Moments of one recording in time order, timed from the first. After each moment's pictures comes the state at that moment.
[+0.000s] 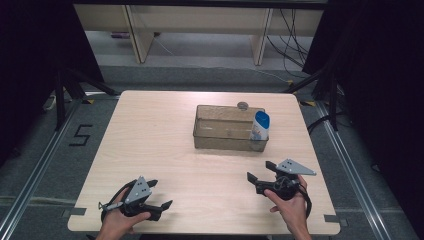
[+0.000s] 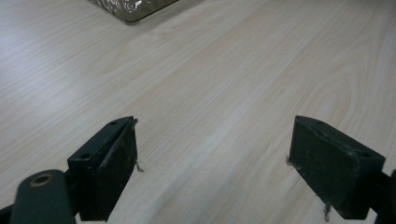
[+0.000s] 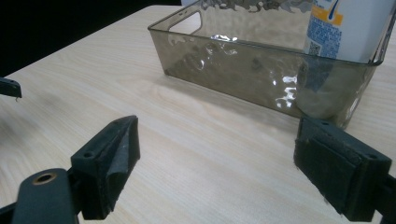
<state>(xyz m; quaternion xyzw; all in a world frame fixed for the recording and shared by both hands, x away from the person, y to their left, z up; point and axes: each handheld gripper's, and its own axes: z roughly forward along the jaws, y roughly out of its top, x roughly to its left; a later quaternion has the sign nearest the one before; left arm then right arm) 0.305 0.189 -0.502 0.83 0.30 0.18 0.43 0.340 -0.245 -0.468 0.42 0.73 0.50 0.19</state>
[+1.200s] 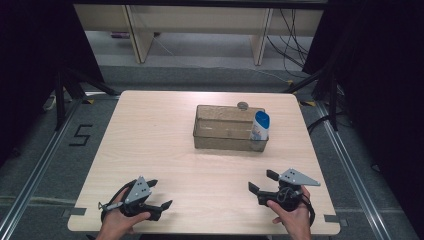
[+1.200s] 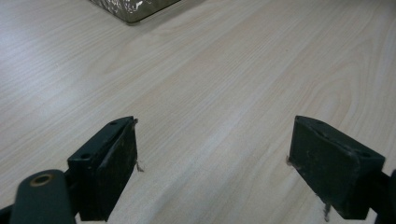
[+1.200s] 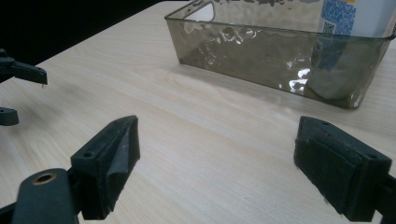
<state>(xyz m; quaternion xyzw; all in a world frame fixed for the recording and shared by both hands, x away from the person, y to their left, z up) 0.304 0.189 -0.502 0.83 0.30 0.18 0.43 0.316 -0.249 -0.472 0.42 0.74 0.50 0.17</state>
